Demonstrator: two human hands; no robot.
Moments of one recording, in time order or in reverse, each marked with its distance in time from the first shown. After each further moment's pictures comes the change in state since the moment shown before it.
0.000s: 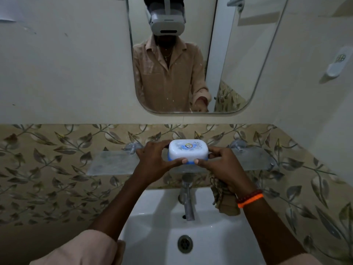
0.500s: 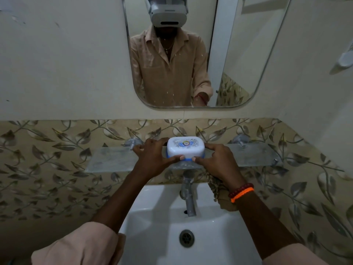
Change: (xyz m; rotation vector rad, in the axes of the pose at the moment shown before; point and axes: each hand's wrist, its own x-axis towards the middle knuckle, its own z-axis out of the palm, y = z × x) left_hand 0.013 -0.011 0.006 0.160 -0.099 -0.026; right_hand 0.018 0.015 0.022 -0.308 0.062 0.003
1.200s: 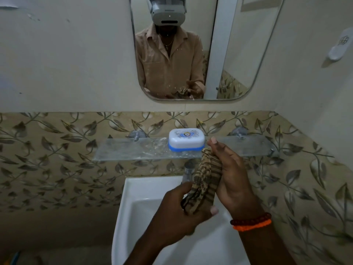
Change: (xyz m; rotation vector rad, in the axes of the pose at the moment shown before) left_hand -0.164 0.078 0.018 -0.670 -0.220 -0.054; right_hand -0.103 -0.047 -0.030 1.295 -0.046 0.243
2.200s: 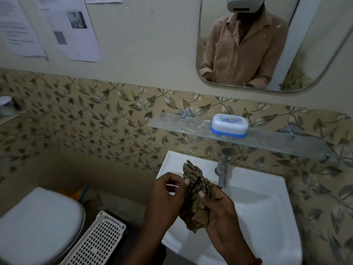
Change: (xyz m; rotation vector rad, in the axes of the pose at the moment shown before) left_hand -0.092 -0.014 -0.002 0.069 0.772 -0.226; right_hand -0.099 0.100 -0.031 0.047 -0.383 0.380
